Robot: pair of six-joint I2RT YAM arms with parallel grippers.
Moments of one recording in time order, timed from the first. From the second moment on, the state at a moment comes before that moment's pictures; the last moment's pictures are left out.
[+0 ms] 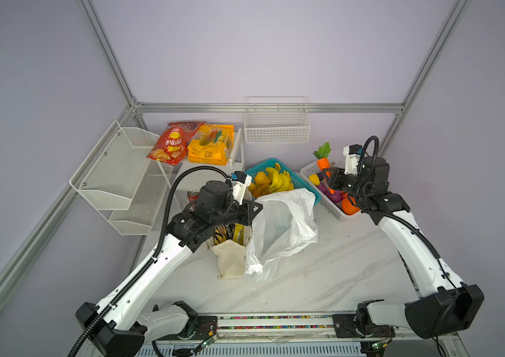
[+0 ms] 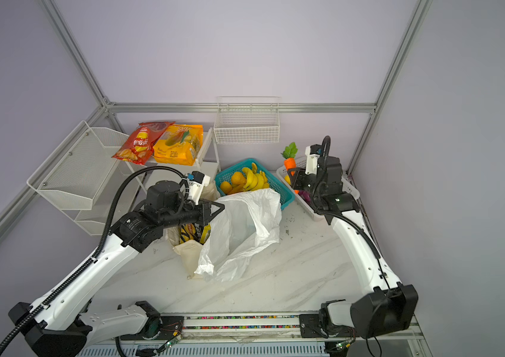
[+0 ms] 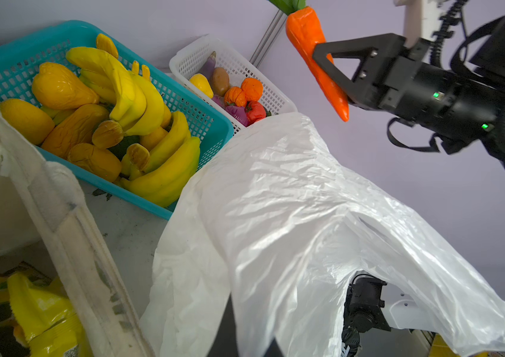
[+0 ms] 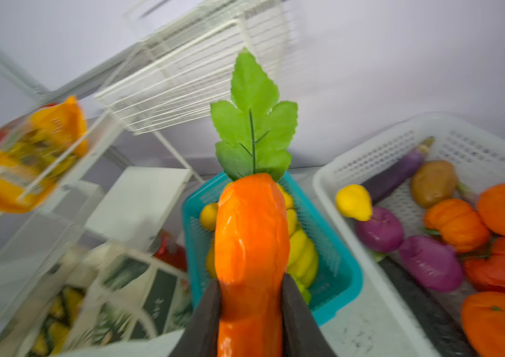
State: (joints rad) left arm -0.58 1.18 1.32 -0.59 0.31 -0.45; right arm 0.25 1.26 1.33 -0.36 -0.29 0.37
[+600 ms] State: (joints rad) left arm -0.58 1.20 1.31 -0.58 0.25 -0.49; right arm 0.54 0.88 1.23 -0.44 -0.79 0.33
